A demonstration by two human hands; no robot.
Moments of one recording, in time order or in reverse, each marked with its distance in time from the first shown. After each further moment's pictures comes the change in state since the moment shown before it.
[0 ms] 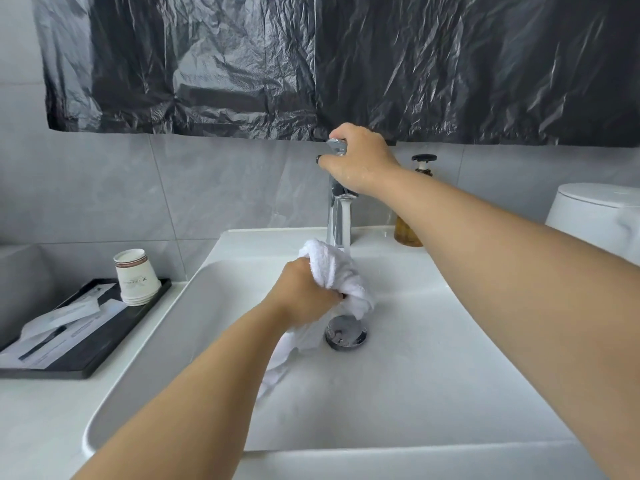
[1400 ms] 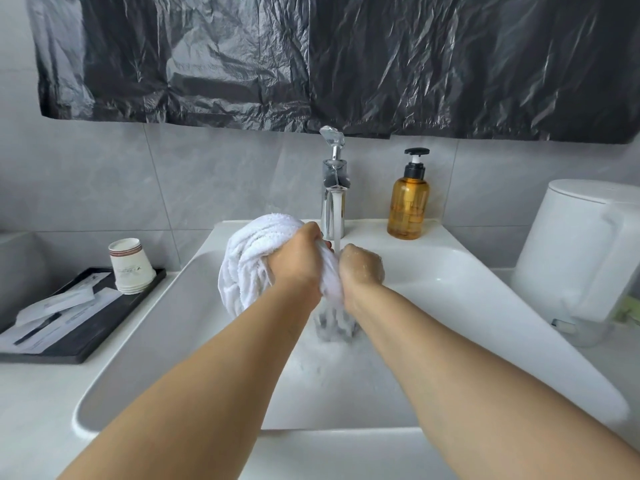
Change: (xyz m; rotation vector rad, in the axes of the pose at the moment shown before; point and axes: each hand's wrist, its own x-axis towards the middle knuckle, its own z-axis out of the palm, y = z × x) left_hand 0.006 0.044 0.018 -1.058 0.424 -0.461; right_hand -0.103 0.036 0.093 0.695 0.028 0.967
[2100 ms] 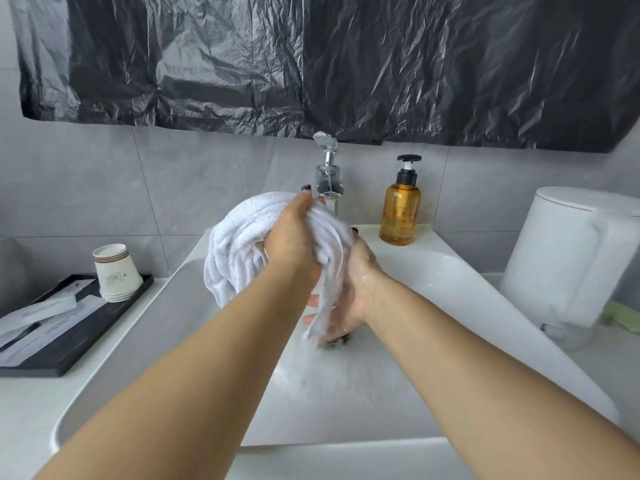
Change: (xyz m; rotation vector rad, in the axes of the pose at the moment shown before) left_hand 0.016 0.023 0.014 -0.347 -0.251 -0.034; right_hand -0.009 -0.012 -0.022 0.169 -0.474 0.451
